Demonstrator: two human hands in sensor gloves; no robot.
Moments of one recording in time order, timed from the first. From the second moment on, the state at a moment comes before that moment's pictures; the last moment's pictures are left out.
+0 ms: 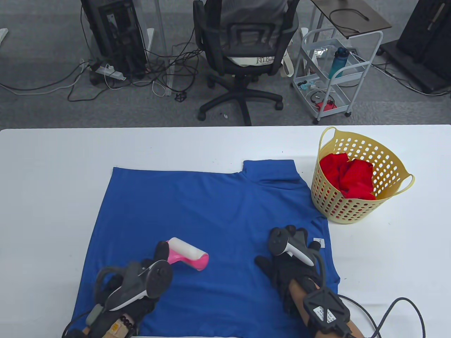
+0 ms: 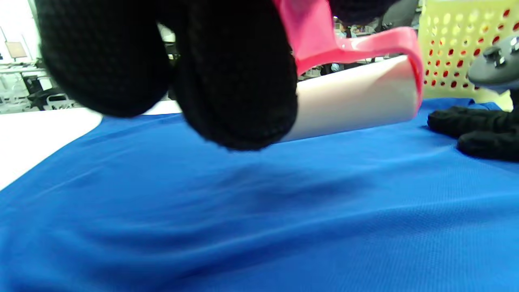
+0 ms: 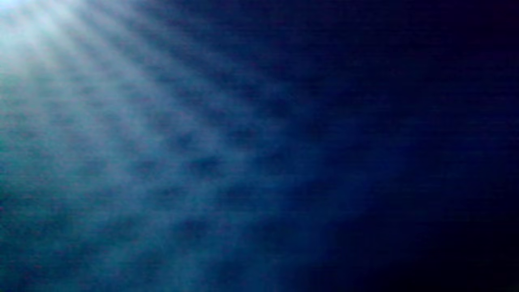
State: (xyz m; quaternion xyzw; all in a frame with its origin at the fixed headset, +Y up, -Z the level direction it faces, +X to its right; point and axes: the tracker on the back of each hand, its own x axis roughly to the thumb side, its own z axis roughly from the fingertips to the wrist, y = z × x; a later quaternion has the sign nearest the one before) left_hand -0.193 -0.669 -0.207 -0.10 -0.14 -0.07 0.98; right_hand 0.131 -0.805 -0.284 -0.01 0.33 0.94 0.12
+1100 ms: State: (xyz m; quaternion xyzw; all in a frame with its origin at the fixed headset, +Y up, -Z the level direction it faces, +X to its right) left_hand -0.085 -0.706 -0.324 -0.14 -0.11 -0.16 0.97; right_hand 0.131 -0.805 -0.284 -0.01 0.34 0.93 0.12
